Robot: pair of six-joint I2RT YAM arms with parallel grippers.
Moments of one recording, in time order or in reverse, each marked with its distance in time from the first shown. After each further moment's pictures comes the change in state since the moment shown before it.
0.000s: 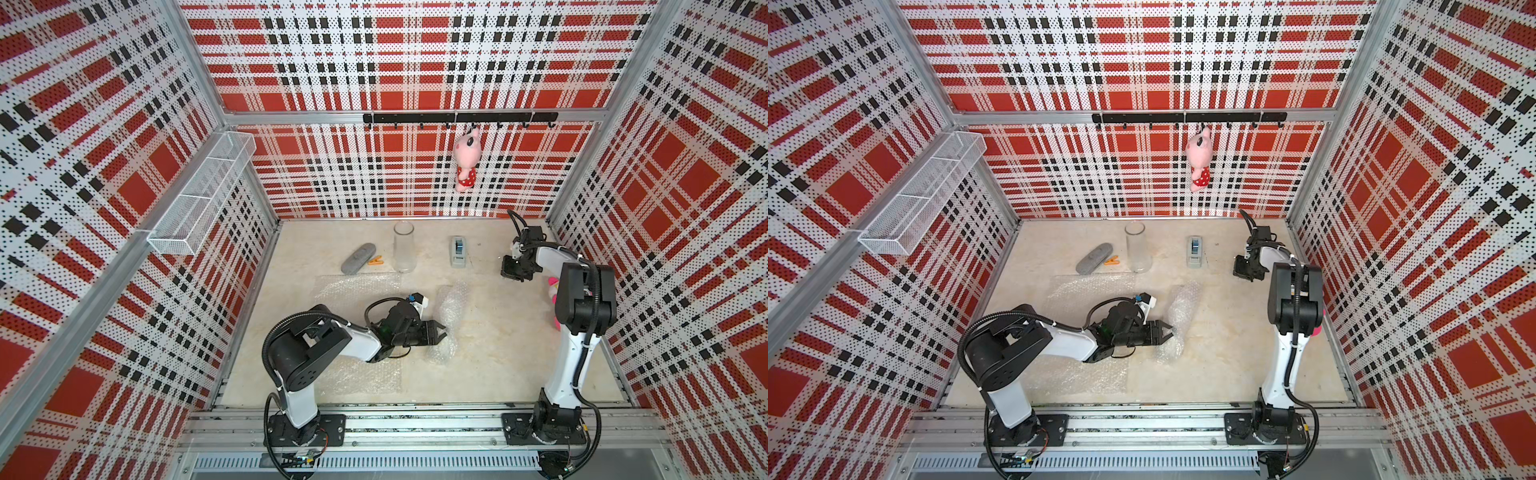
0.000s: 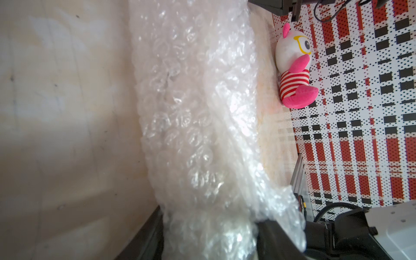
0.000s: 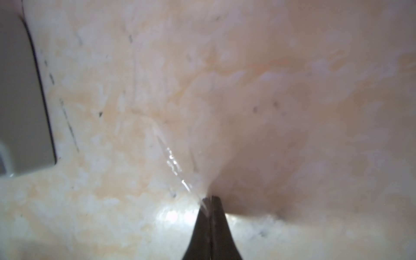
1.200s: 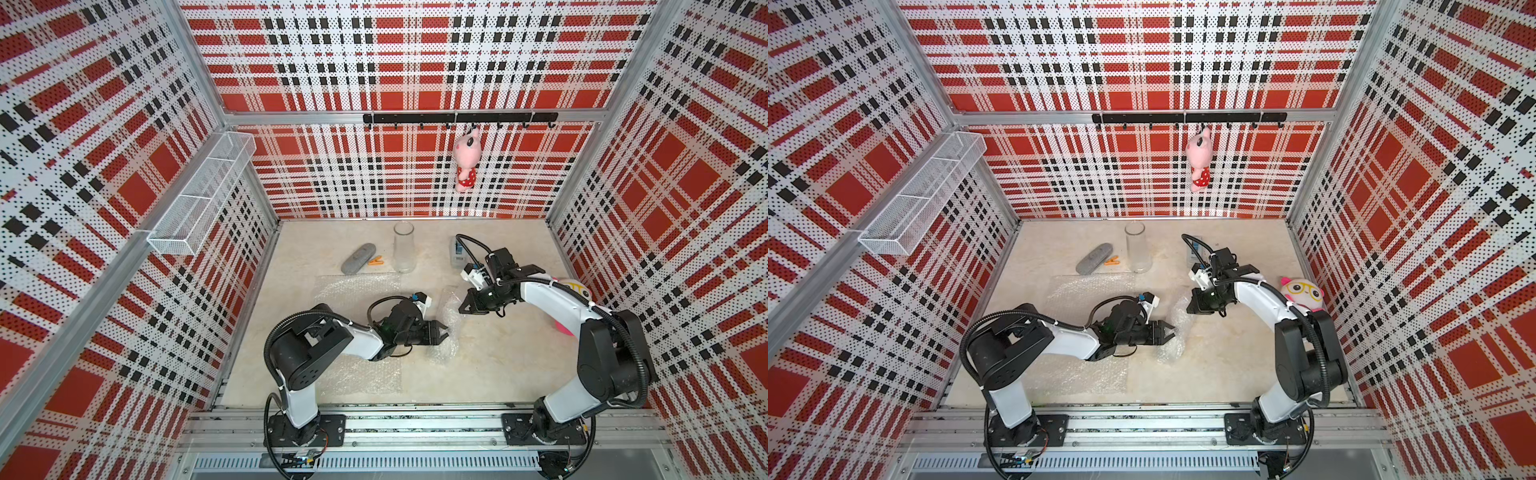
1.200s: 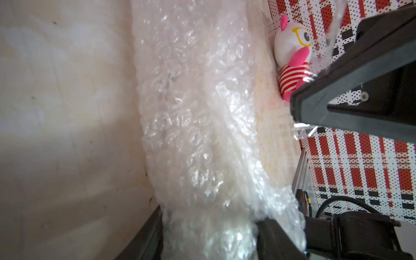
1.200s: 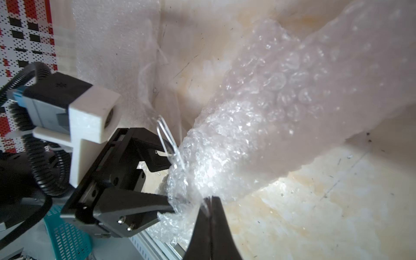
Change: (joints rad) left arm -0.004 0.014 0.032 -0.030 0.000 0.052; right arm 0.360 -0.514 -0.417 -0.151 -0.332 -0.031
